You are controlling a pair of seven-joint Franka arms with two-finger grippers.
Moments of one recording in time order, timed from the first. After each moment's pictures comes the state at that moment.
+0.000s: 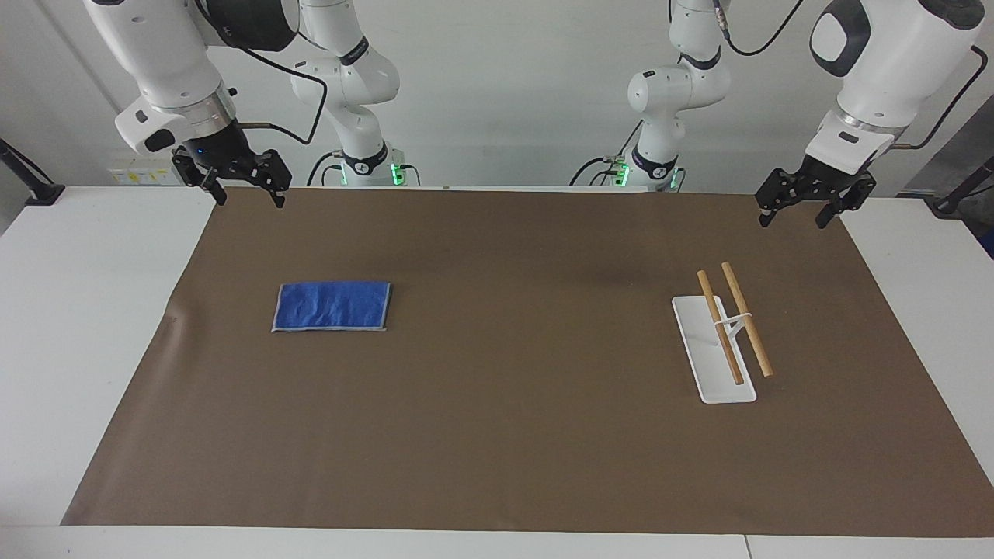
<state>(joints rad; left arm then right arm) 0.17 -0.11 -0.18 -1.76 -0.02 1.69 0.08 0.08 -0.06 -0.12 -1.66 -0.04 1.54 0.00</state>
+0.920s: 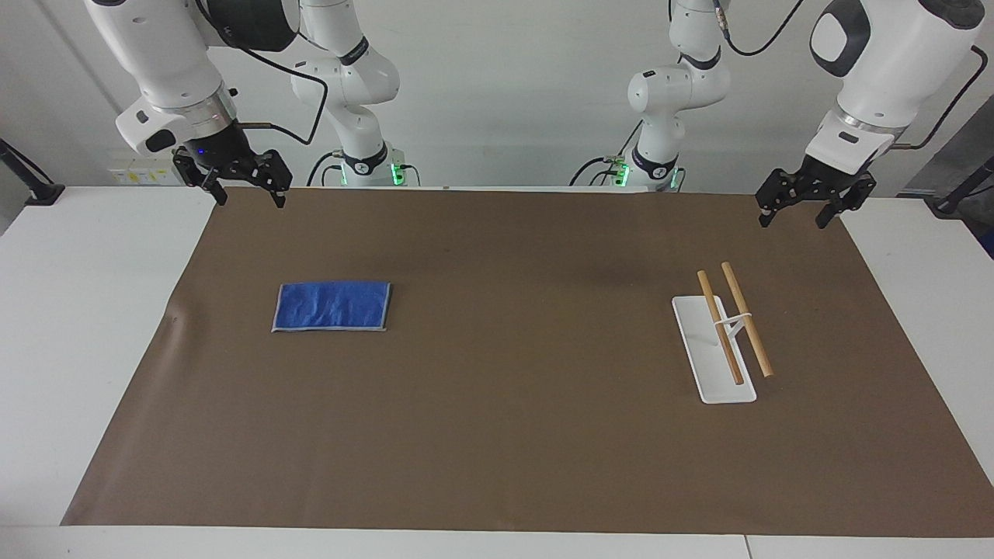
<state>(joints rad) 0.17 -0.11 -0.18 -1.76 -0.02 1.69 0.08 0.08 -0.06 -0.12 -1.66 -0.03 1.54 0.00</state>
